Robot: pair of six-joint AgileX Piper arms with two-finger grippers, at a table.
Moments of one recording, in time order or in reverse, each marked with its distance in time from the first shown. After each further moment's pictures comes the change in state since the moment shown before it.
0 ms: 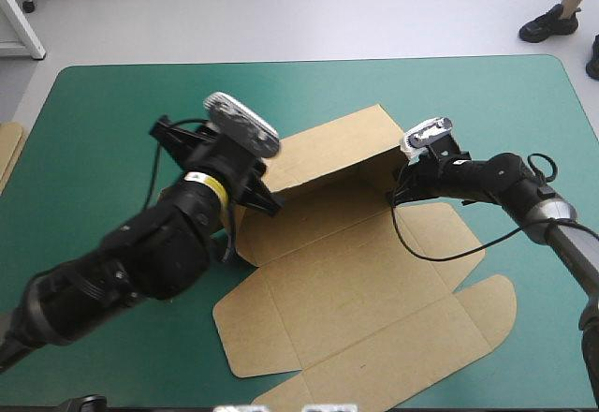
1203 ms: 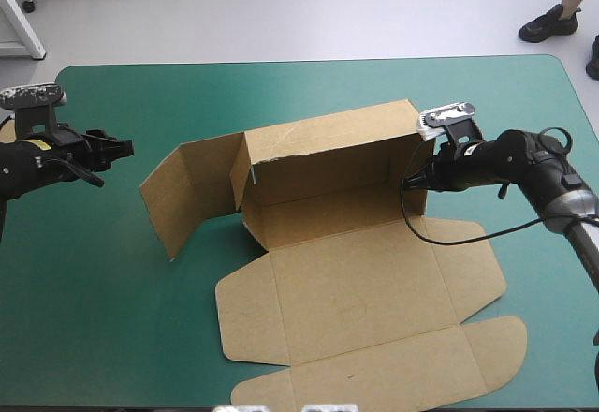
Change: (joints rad) left arm 1.229 -0.067 0.151 -1.154 -0.247 0.611; right arm 0.000 -0.074 -0.197 -0.544 0.299 0.676
